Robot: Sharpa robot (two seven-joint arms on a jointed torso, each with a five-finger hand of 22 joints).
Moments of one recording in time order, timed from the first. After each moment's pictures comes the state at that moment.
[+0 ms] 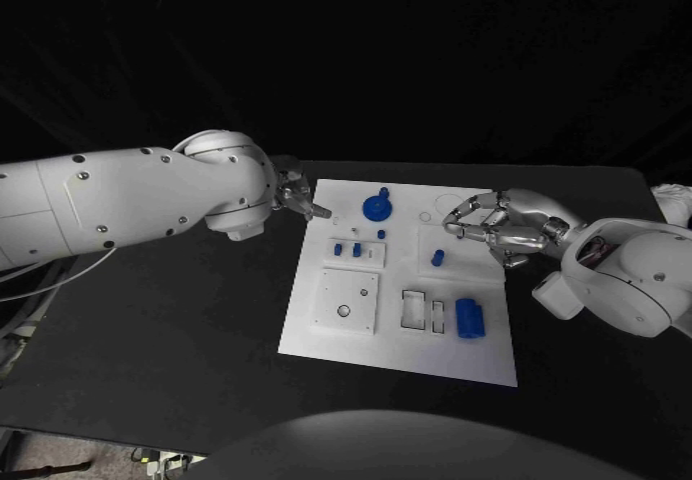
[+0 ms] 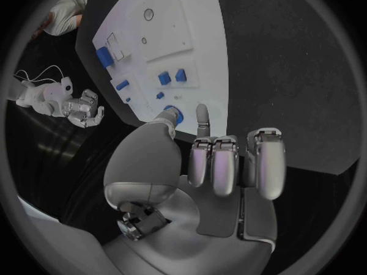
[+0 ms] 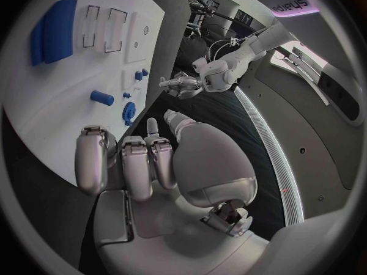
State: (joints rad) left arm 1.49 -0.83 -0.22 1.60 -1.07 -0.05 -0.67; left_hand 1.10 -0.05 0.06 0.28 0.38 0.92 0.05 0.48 0.71 1.46 -0.02 1.57 1.31 1.47 -0.07 1.57 1.31 0.02 1.47 0.05 1.52 1.31; right arm 1.35 -1.05 -0.23 1.80 -0.66 -0.25 0.02; right_hand 1.22 0.07 0.24 0.14 0.26 0.53 0.14 0.68 0.36 1.47 0.06 1.57 1.31 1.46 0.01 1.57 1.31 0.07 1.40 0.11 1.38 1.31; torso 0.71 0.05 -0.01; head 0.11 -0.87
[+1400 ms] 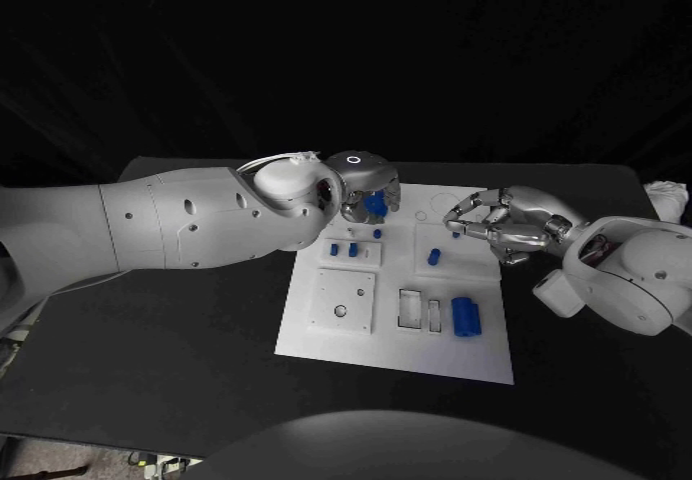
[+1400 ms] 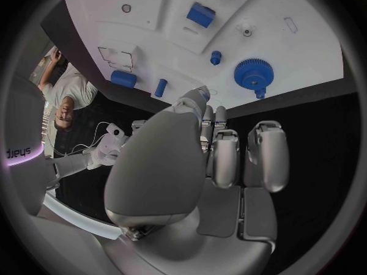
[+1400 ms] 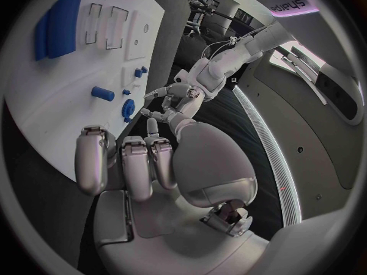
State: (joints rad) left arm 1.38 -0.58 -0.23 1.42 -1.60 -0.27 -0.09; left_hand 1.59 -0.22 0.26 0.27 0.30 1.04 0.07 0.11 0.24 0.95 0.03 0.24 0.27 1.47 -0.06 1.41 1.31 0.04 1.47 0.05 1.38 1.31; right arm 1.35 -1.07 -0.23 1.80 -0.66 -0.25 0.05; right_hand 1.22 0.06 0.24 0.14 0.26 0.53 0.14 0.68 0.36 1.47 0.06 1.57 1.31 1.46 0.01 1.57 1.31 0.07 1.40 0.11 1.38 1.31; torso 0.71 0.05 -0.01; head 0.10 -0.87
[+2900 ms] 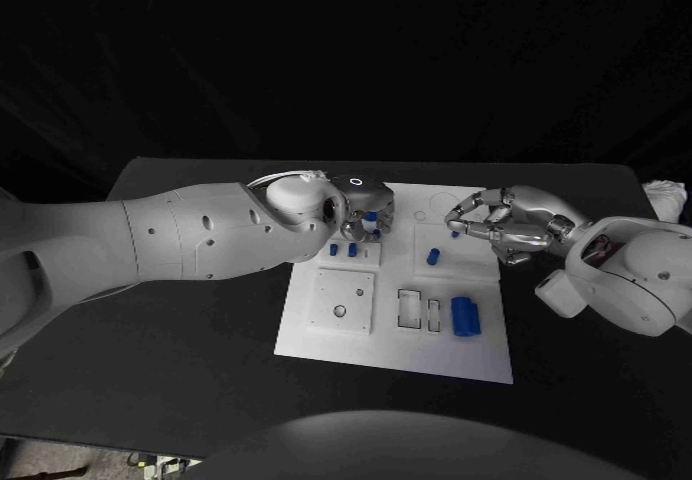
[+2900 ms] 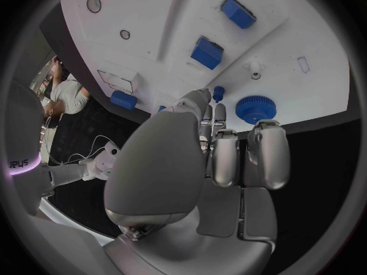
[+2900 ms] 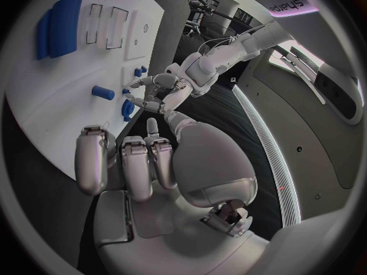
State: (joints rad) left arm 1.33 -0.54 -0.23 1.36 -1.63 -0.18 -0.10; left_hand 1.58 -0.21 0.30 0.26 0.35 1.07 0.08 0.11 0.22 1.00 0.04 0.25 0.23 1.47 -0.06 1.38 1.31 0.04 1.47 0.05 1.35 1.31; right arm 1.34 -1.08 -0.23 1.81 -0.66 -0.25 0.06; right_hand 1.22 0.06 0.24 0.14 0.27 0.53 0.14 0.68 0.36 1.47 0.06 1.57 1.31 1.46 0.01 1.57 1.31 0.07 1.40 0.11 1.38 1.31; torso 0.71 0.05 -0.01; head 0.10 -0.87
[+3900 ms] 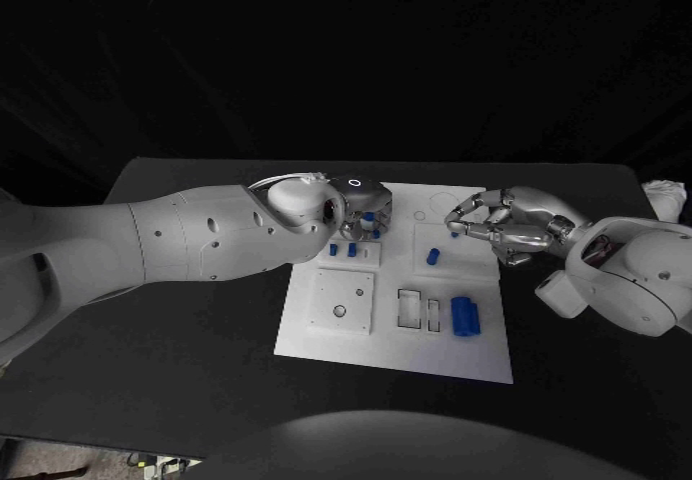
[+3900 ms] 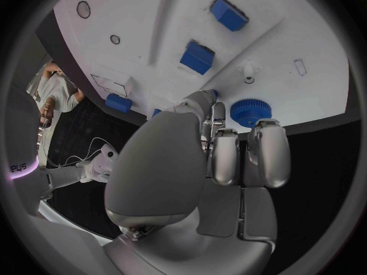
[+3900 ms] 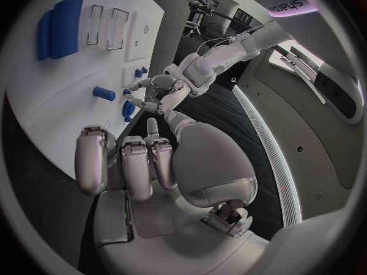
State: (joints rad) left arm 1.31 -0.52 -0.23 1.32 -1.64 -0.19 -0.11; left_hand 1.60 -0.19 0.35 0.22 0.39 1.09 0.07 0.10 0.22 1.04 0.02 0.27 0.23 1.47 -0.06 1.36 1.31 0.04 1.47 0.05 1.33 1.31; right arm 1.34 -1.08 -0.23 1.81 -0.66 -0.24 0.06; right_hand 1.22 0.06 0.24 0.14 0.27 0.53 0.14 0.68 0.35 1.47 0.06 1.57 1.31 1.46 0.01 1.57 1.31 0.07 1.40 0.11 1.38 1.31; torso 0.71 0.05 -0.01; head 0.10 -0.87
